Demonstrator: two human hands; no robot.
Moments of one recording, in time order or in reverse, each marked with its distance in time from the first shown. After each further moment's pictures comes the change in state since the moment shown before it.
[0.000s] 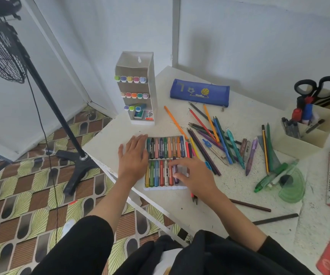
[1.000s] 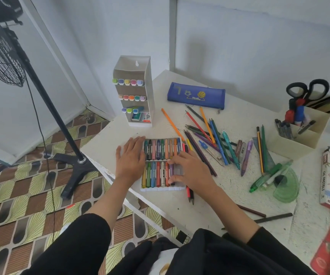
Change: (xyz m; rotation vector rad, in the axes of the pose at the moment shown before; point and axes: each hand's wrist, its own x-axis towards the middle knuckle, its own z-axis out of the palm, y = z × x) left_hand -0.001 0.001 0.000 0.002 0.004 0.006; right_hand 0.013 0.002 -0.011 -0.249 -0.114 -0.098
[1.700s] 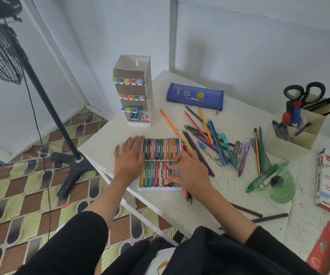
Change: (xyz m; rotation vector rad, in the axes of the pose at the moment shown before) left_hand 0.001 -0.002 0.001 0.004 -0.009 0.006; right_hand -0.001 0.005 0.014 -0.128 0.138 -0.033
